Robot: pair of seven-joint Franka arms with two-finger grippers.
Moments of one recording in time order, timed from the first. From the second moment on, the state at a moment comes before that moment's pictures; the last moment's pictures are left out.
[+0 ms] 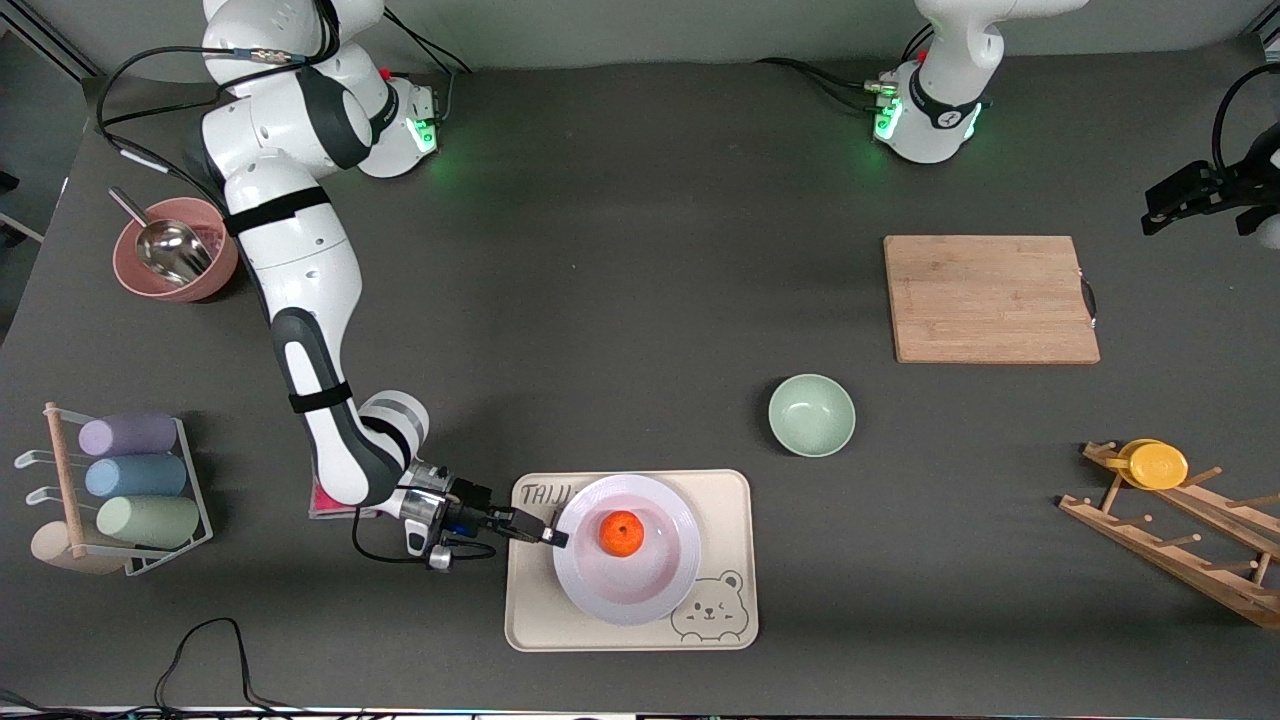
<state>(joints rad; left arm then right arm) 0.02 -0.18 0.06 -1.81 0.05 1.56 0.12 0.22 1.11 0.03 -1.25 1.75 2.18 -0.91</state>
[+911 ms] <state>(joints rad) 0.02 -0.18 0.06 -1.84 0.05 1.59 0.12 0.21 1.10 0.02 -1.26 1.67 2.18 -0.87</state>
